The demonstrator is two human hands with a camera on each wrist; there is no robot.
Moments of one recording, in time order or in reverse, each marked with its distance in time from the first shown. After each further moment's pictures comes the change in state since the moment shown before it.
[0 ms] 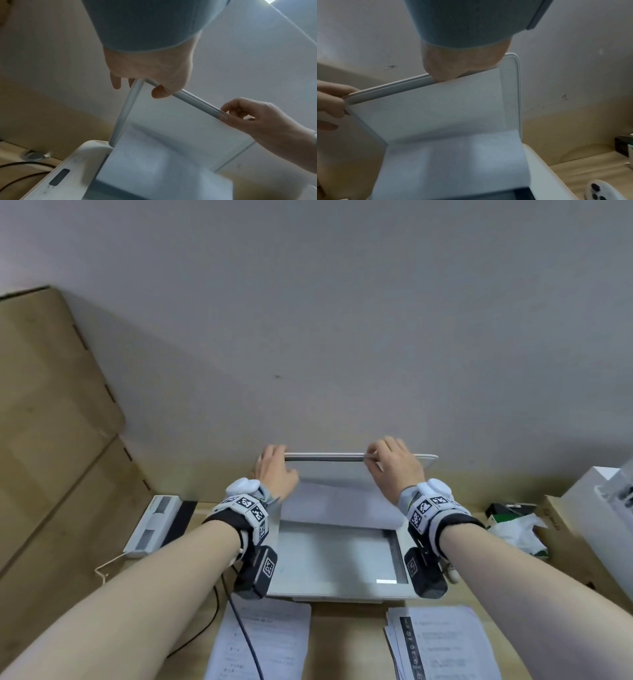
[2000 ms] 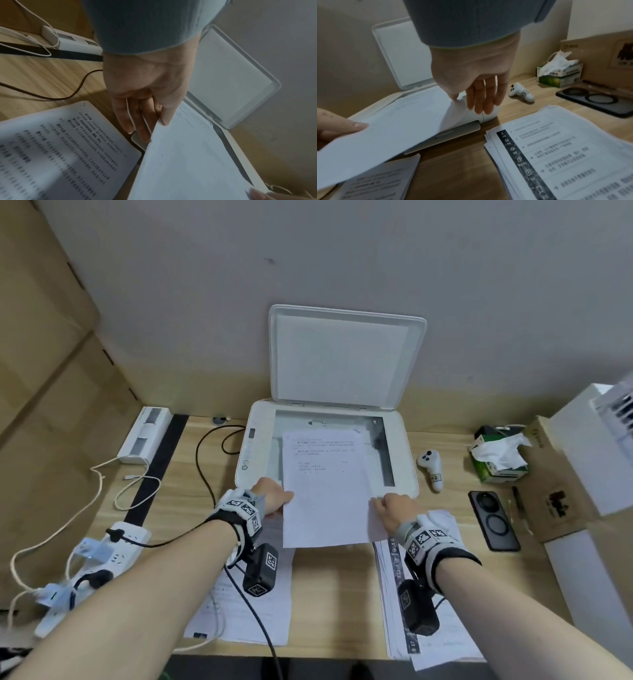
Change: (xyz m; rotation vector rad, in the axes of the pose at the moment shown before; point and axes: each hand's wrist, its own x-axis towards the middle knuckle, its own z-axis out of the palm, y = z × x) left_hand -0.163 -0.078 0.126 -0.312 -0.537 -0.460; right_hand -0.240 0.004 0.047 -0.147 -0.782 0.516
